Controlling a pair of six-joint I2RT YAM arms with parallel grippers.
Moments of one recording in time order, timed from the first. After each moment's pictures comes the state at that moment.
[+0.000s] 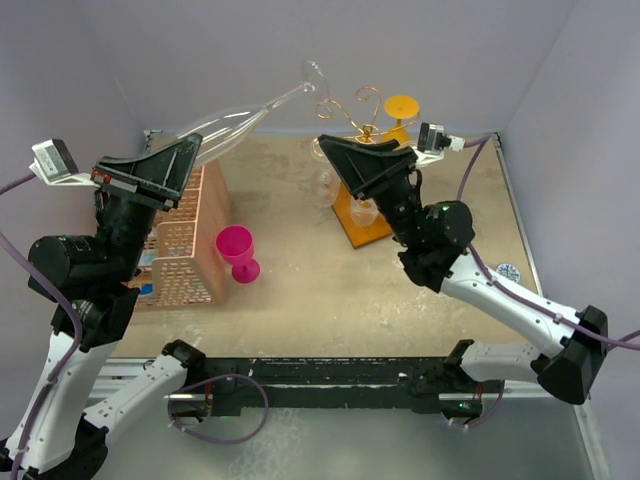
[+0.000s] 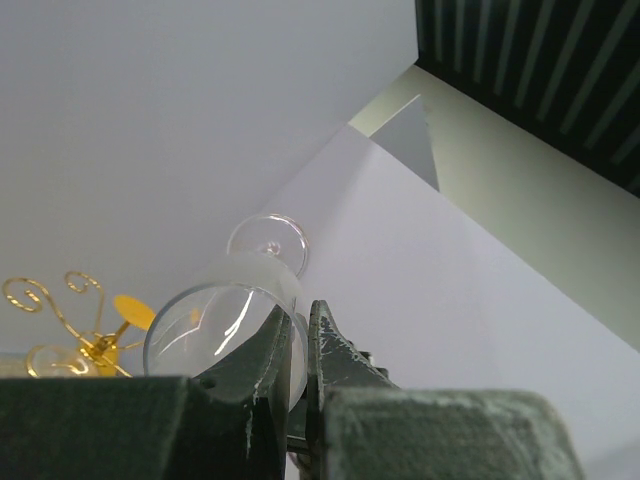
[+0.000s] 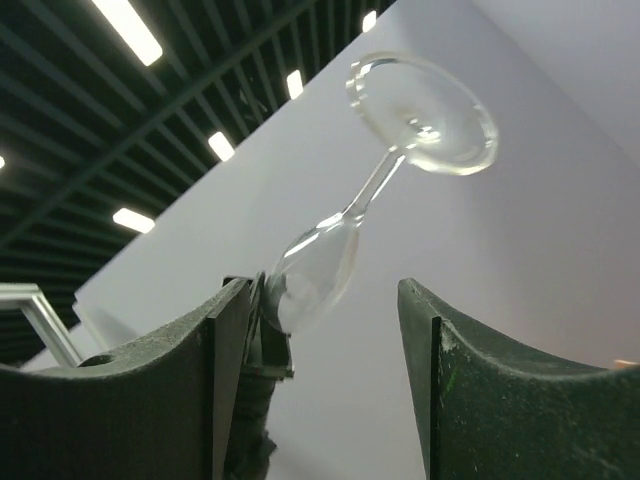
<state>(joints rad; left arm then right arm) -0.48 0.73 1.26 0.06 -0.04 -0.96 0.86 1.19 1.06 0.88 0.04 0.96</state>
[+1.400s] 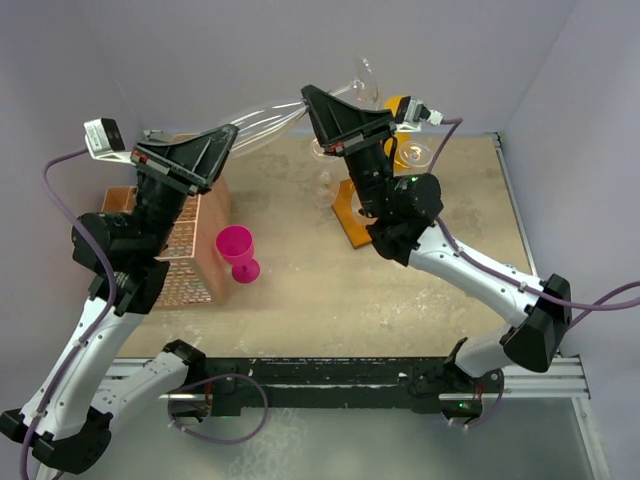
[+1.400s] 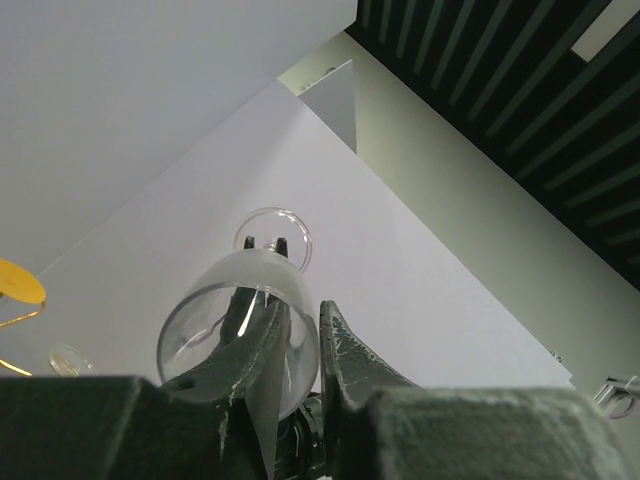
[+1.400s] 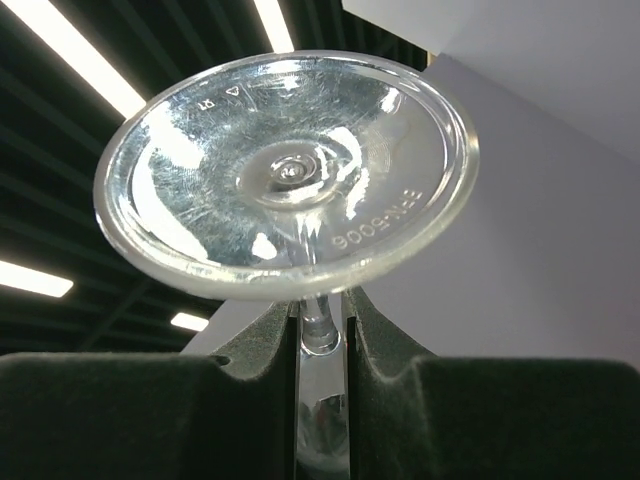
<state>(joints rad) -0.48 0.85 1.16 0.36 0.11 -1.20 0.89 1.45 1.38 0.91 0.27 1.14</state>
